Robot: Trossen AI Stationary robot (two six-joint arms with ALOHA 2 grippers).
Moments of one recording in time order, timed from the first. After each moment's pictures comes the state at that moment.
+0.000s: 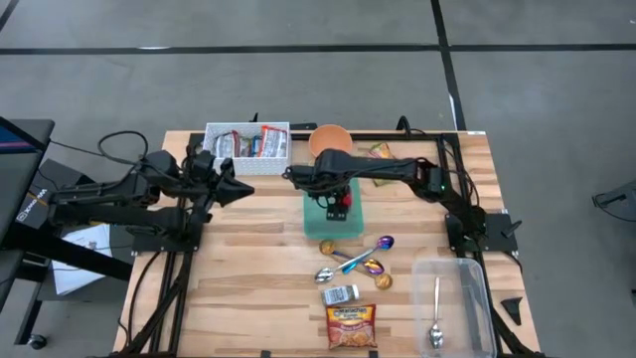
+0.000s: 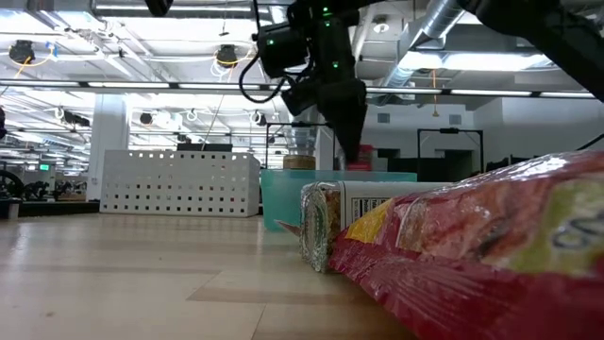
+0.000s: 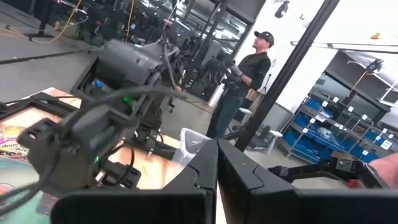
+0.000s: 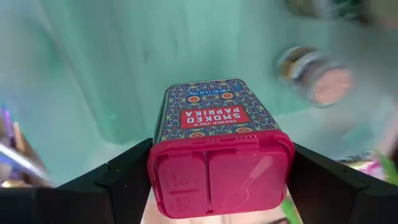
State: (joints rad) left arm 0.10 0.62 0.69 0.02 0.18 -0.49; right arm -0.15 2.30 2.17 -1.56 0.16 -0.06
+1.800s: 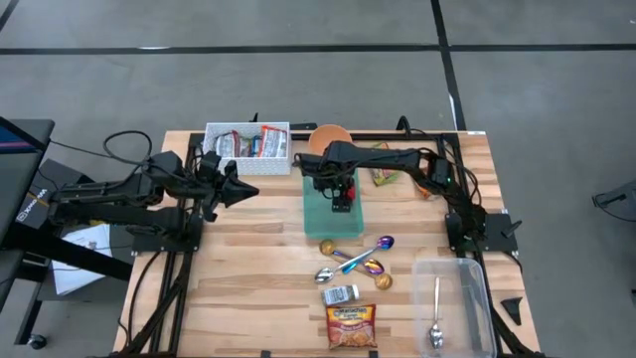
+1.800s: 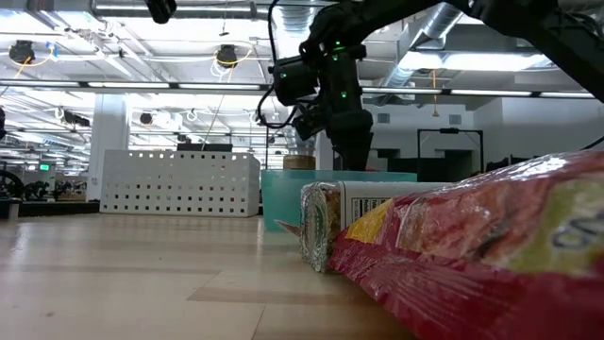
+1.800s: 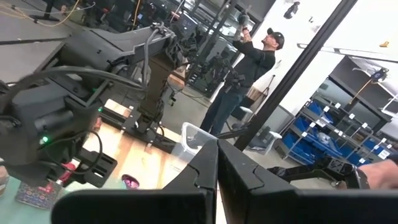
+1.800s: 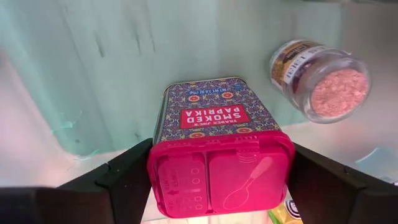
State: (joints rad) left arm 0.10 0.65 0.69 0.02 0.16 -0.55; right arm -0.26 2.26 1.96 -1.38 0.11 -0.17
